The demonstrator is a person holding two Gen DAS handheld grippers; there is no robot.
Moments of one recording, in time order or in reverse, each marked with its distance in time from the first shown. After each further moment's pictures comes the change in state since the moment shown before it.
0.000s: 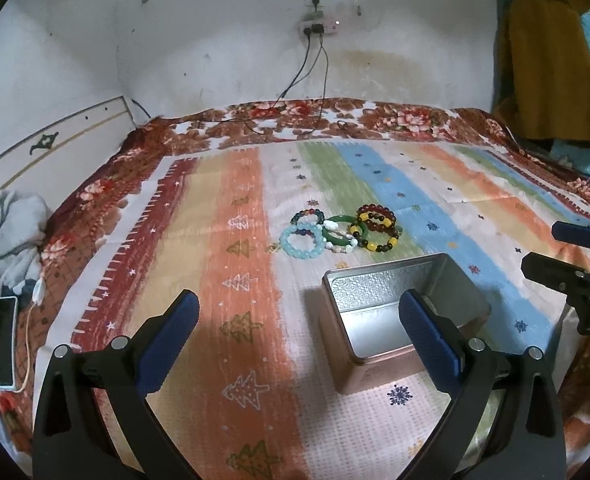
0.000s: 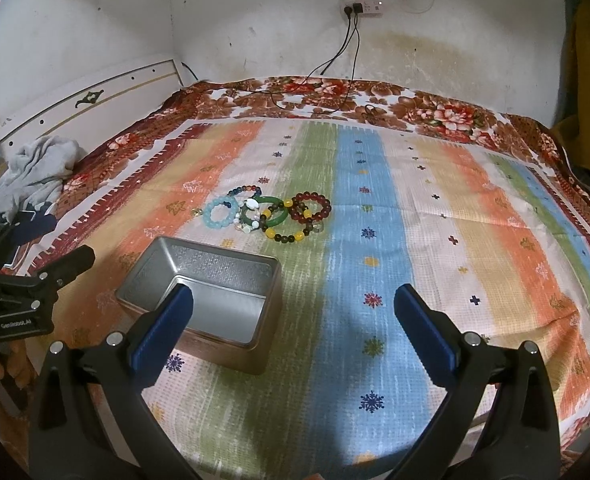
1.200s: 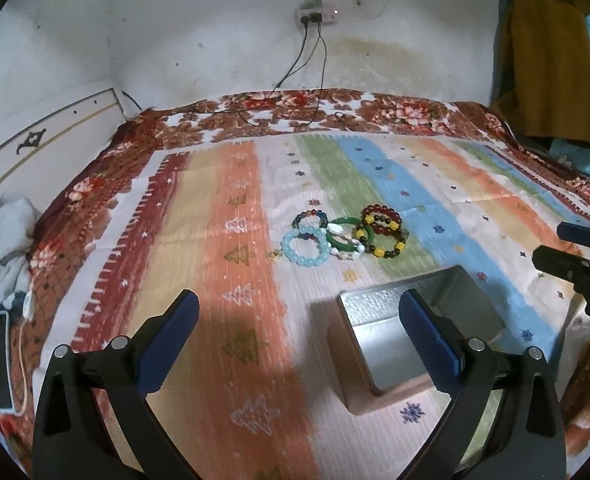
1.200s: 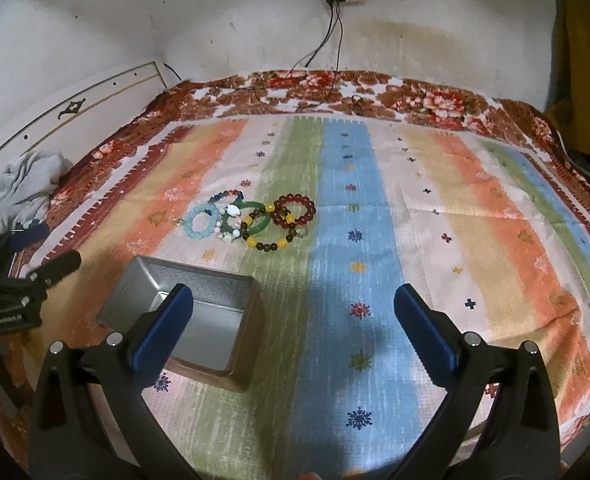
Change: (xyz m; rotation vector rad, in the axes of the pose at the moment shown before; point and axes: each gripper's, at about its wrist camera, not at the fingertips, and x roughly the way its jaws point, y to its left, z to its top) left arm 0.028 0.020 0.023 0.008 0.048 -0.029; right arm 0.019 -0.022 0.019 0.059 0.048 -0.021
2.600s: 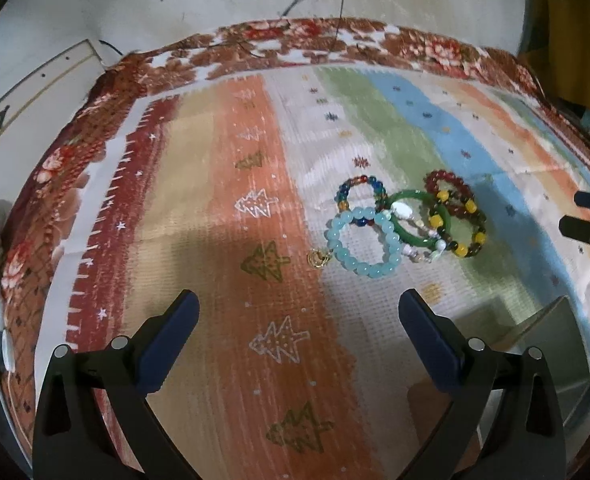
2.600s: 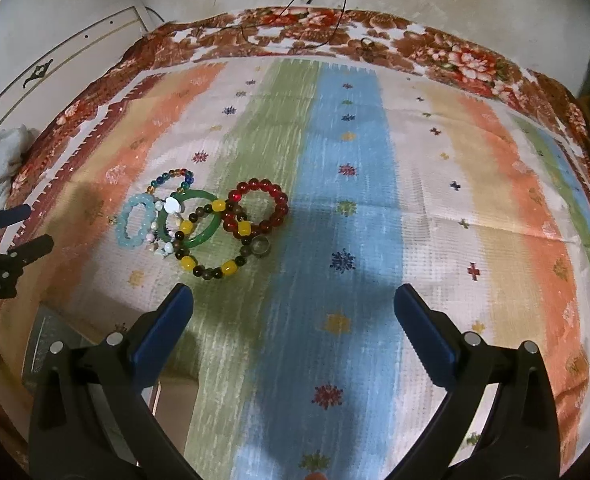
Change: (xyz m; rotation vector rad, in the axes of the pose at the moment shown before) left arm 0.129 0.047 0.041 0.025 0.274 -0.009; right arm 0.133 -0.041 0.068 -0.055 0.240 0.022
